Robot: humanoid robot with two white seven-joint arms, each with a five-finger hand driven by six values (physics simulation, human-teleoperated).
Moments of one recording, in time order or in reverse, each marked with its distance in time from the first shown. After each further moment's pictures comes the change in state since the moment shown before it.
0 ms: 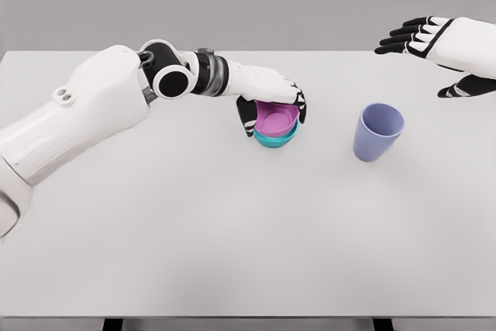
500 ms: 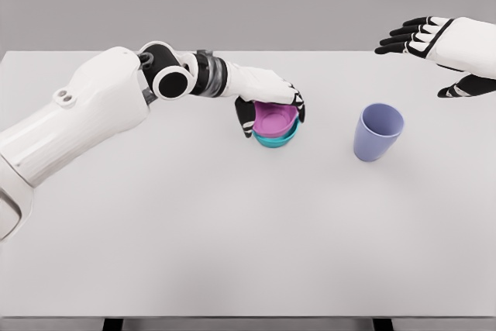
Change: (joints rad) left arm 0.006 -0.002 0.001 0.016 0.000 0.000 0.000; right arm 0.000 0.000 0.000 0.000 0.000 0.000 0.000
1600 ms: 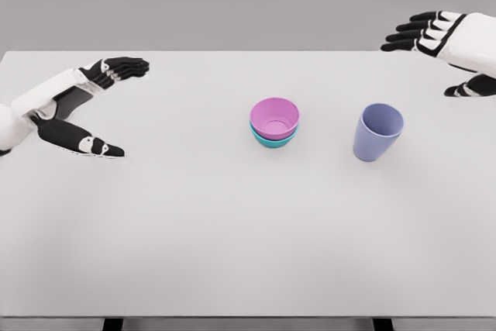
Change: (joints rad) left arm 0.775 0.635 0.706 -0.430 1.007 -0.246 0.000; right arm 0.078 -0.032 -0.102 -0.082 -0.040 0.000 0.000
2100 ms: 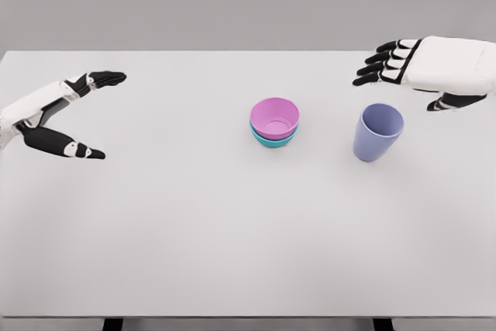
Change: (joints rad) left arm 0.065 -0.020 0.111 0.100 -0.231 -0.008 0.000; right arm -0.281 -0.065 0.404 0.012 0.053 0.000 0.000
